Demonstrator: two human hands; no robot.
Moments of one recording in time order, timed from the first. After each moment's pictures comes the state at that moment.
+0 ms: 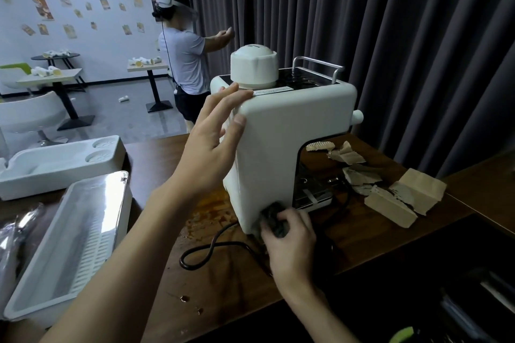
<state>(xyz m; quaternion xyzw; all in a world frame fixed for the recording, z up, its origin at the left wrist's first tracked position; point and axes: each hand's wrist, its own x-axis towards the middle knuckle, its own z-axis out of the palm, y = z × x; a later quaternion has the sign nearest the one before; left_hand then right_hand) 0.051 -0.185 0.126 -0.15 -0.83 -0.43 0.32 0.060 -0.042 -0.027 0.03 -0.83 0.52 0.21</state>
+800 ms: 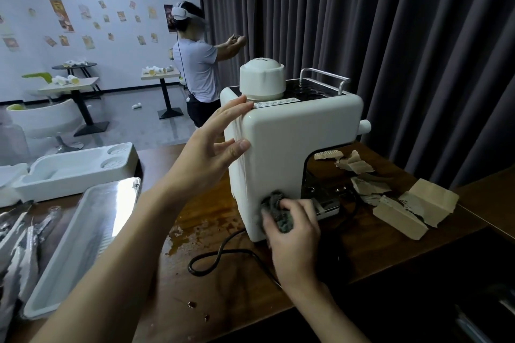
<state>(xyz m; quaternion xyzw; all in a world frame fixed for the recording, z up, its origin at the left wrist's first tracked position) 0.056 -0.210 0.136 -0.20 -0.84 -0.45 0.24 0.054 -0.049 -0.007 0.12 -0.77 0.54 0.32</state>
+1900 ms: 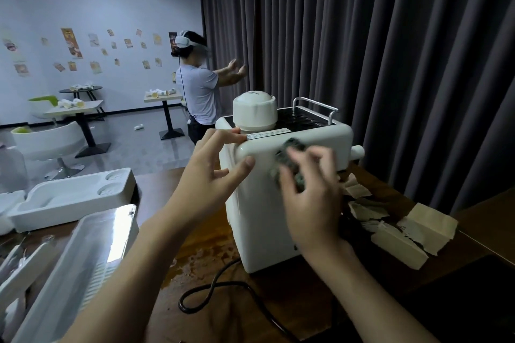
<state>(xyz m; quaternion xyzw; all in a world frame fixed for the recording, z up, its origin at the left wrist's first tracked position) 0.055 -0.193 0.144 -0.14 -0.83 -0.46 0.28 0.012 -0.022 0.104 0.21 -0.73 0.43 0.49</state>
